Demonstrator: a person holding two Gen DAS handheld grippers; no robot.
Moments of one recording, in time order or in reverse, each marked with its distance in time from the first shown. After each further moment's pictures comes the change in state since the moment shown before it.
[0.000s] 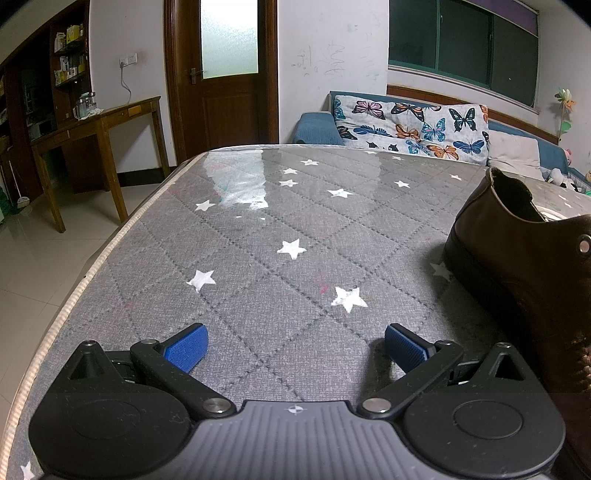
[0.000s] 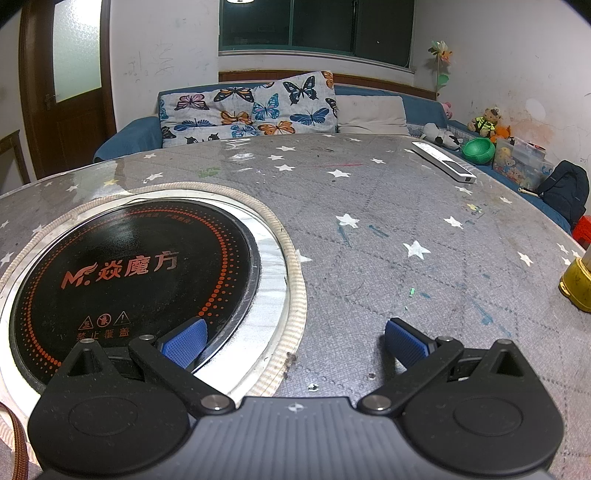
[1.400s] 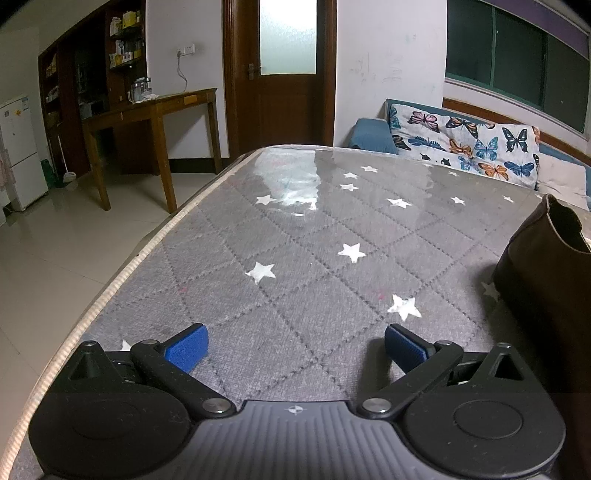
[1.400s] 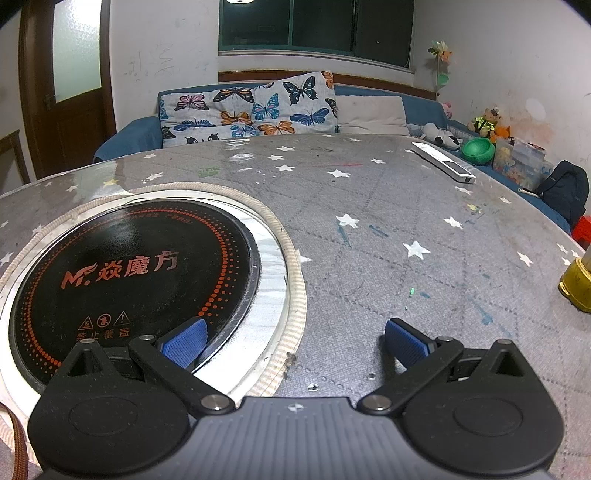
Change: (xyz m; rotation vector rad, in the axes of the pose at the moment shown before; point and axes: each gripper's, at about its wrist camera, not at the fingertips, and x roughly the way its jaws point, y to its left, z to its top) left arm -0.004 0.019 0.001 -0.118 -0.004 0.149; right arm -0.001 0.000 -0.001 0.001 -0.002 -0.001
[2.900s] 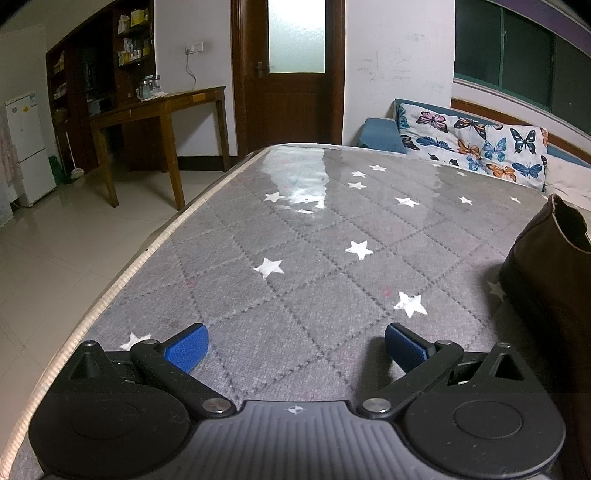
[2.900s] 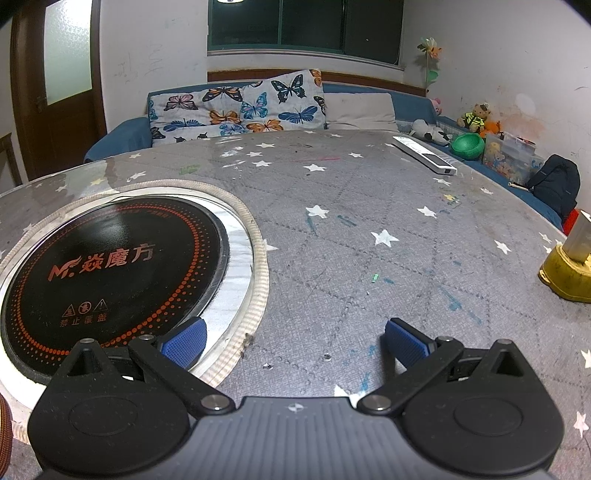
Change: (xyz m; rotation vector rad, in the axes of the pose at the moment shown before) left arm -0.005 0.000 -0.001 -0.014 0.006 0.027; right arm -0.005 -0.021 -0.007 0.017 0.006 -0.022
